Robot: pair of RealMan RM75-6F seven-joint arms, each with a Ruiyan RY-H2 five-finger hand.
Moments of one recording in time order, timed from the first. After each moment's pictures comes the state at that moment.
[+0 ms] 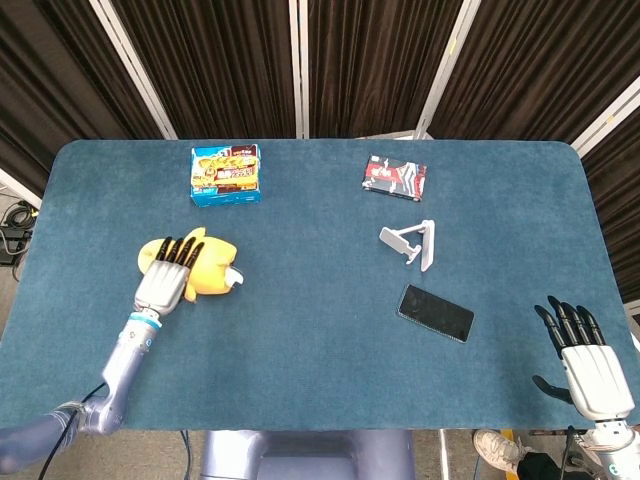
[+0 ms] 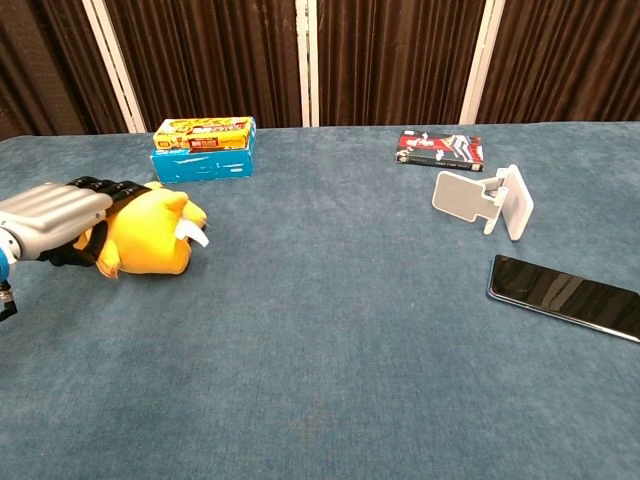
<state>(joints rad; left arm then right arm) -0.58 -1.67 -0.13 -1.15 1.23 0.98 0.43 0.06 -1.12 0.00 -1.54 -1.61 1.50 0.00</state>
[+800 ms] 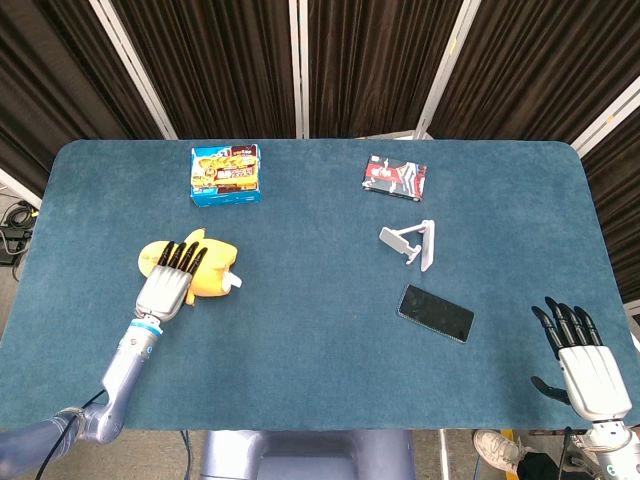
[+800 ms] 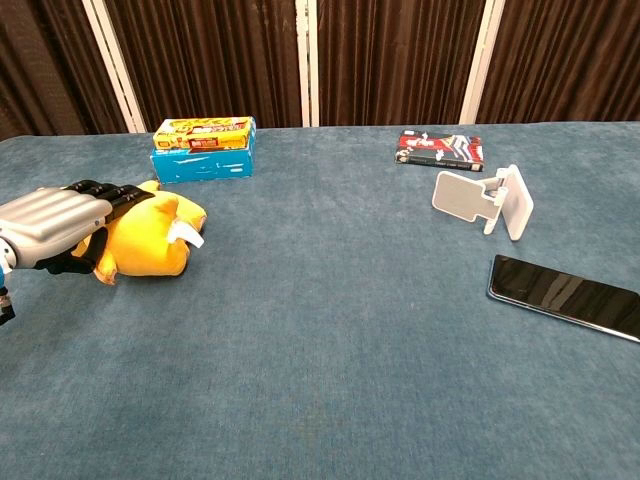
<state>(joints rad) -0.56 -1.65 -0.10 -1.17 1.20 1.01 0.47 0.06 -1.13 -0.01 -1.54 -1.61 1.49 -0.02</state>
